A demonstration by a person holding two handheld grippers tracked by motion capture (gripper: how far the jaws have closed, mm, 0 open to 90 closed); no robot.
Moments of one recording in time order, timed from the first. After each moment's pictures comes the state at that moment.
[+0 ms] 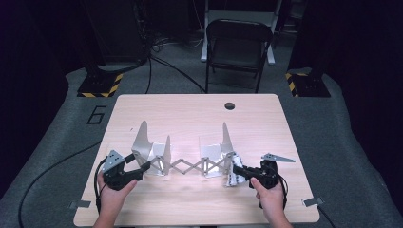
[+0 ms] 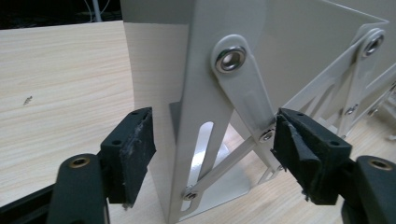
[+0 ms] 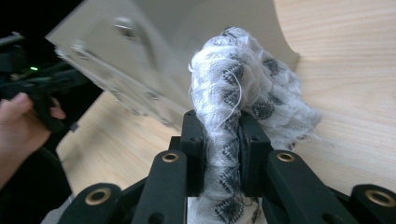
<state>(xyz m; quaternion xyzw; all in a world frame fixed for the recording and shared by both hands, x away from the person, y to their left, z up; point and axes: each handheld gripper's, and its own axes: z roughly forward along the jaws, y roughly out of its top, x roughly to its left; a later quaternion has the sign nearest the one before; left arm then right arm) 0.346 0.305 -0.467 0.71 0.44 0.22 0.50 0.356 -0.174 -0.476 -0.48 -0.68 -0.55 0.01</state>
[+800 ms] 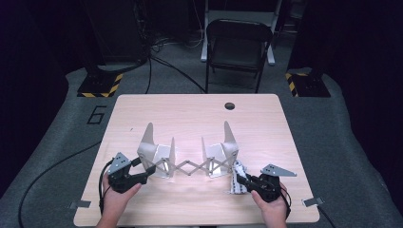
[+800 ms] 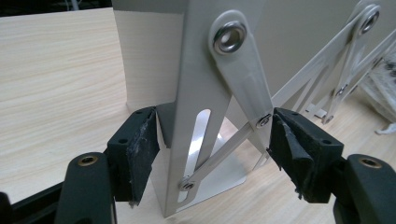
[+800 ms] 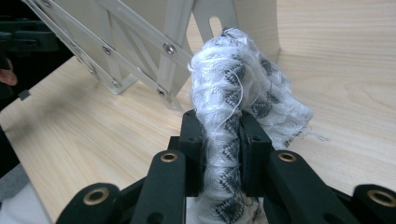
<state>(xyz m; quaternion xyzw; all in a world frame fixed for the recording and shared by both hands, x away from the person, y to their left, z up) 0.342 0.291 -0.470 0.74 0.42 0.20 0.50 0.323 -0.172 -0.480 -0.45 -0.73 -0.51 -0.09</state>
